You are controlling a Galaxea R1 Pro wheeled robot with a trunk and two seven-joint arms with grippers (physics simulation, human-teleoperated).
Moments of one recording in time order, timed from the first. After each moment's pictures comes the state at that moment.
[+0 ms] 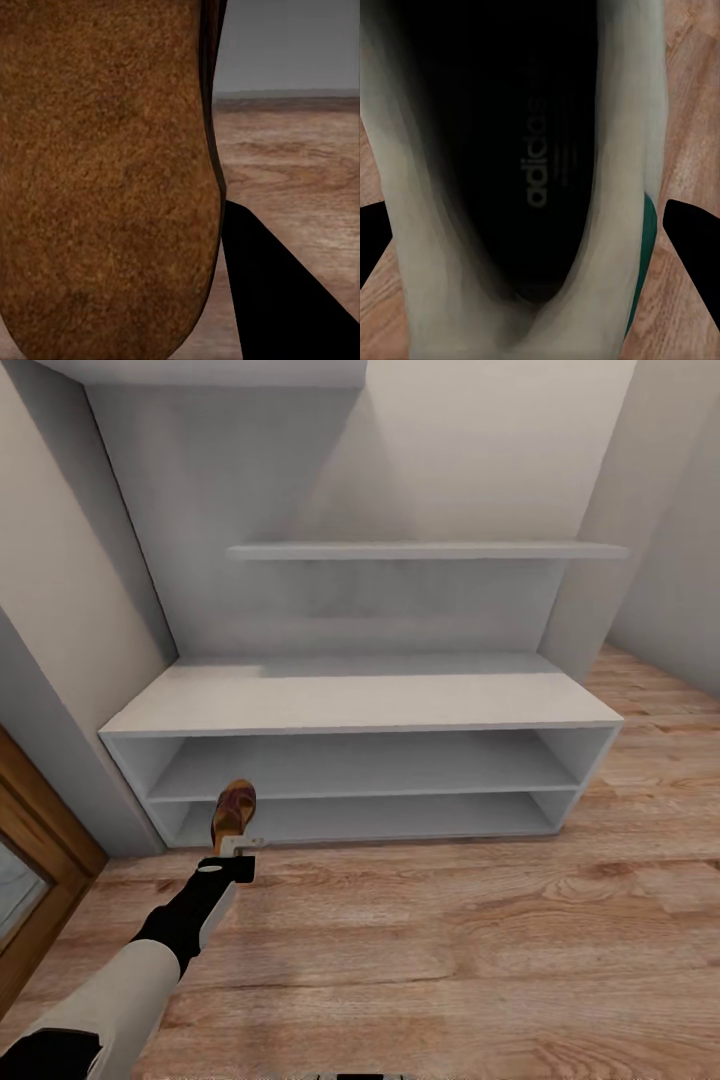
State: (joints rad) left arm -0.77 0.04 -0.10 -0.55 0.10 0.31 0.20; right arm -0.27 -0.61 -0.39 -0.32 -0.50 -0.26 -0.12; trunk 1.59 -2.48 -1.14
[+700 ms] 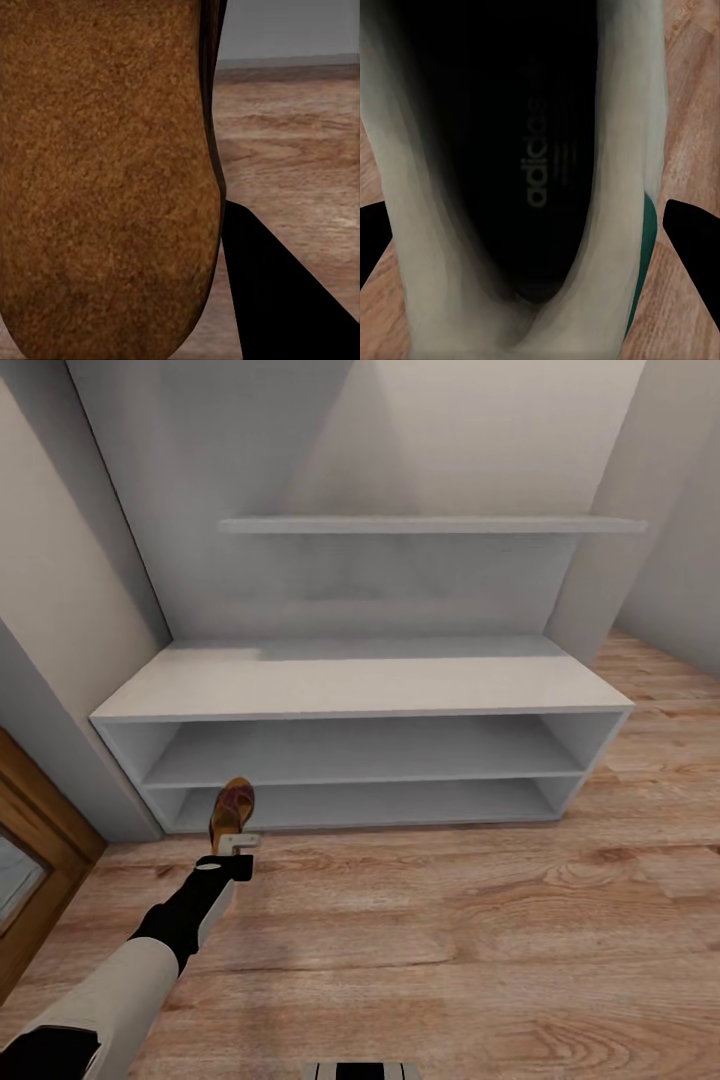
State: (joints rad) left arm -0.78 0.05 -0.11 -0.54 0.10 0.31 0.20; right arm -0.27 -0.61 -0.39 -0.32 -0.50 -0.27 -0.12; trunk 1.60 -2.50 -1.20
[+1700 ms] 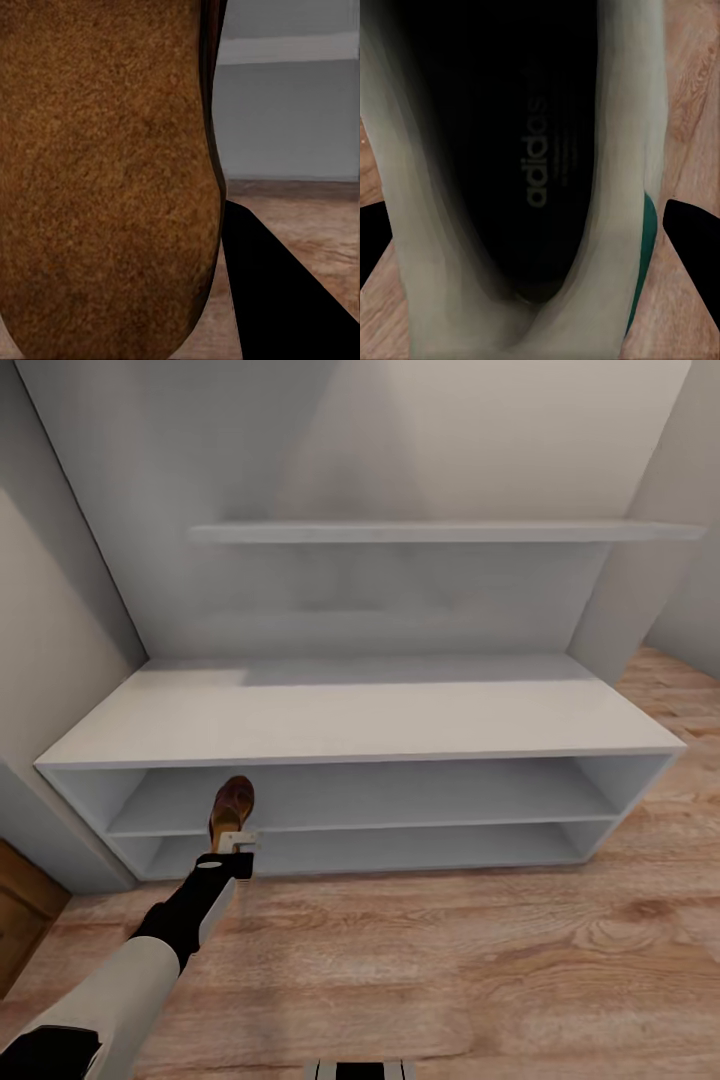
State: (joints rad) left arm -0.78 0.05 -0.11 -0.56 0.10 0.31 0.21; right arm -0.27 -0.61 -0.39 -0.32 -0.50 -0.27 -0.11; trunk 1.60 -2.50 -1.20
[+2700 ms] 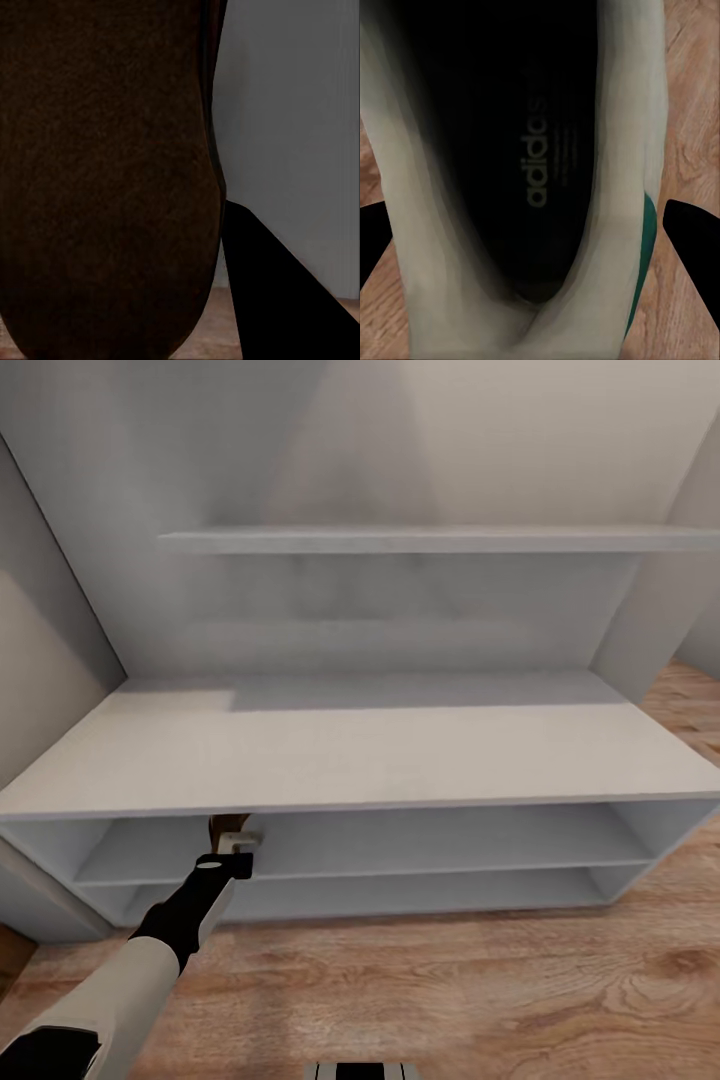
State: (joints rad) left arm -0.78 0.05 -0.11 -0.56 0.10 0.31 0.21; right arm -0.27 -0.61 -0.39 -0.32 -0.50 -0.27 -0.11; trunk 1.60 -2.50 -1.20
